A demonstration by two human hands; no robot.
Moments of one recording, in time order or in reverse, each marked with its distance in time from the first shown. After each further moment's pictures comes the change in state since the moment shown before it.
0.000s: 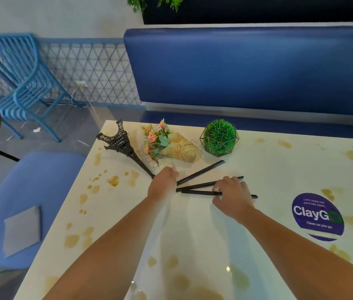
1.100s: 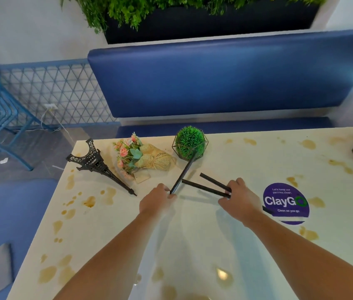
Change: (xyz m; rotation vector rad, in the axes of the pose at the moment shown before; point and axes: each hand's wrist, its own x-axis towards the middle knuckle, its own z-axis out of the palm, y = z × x) left_hand -0.014 0.017 0.030 0.417 -0.165 0.085; right_hand -0.037 0.059 -0.018 0.212 0.063 0.360
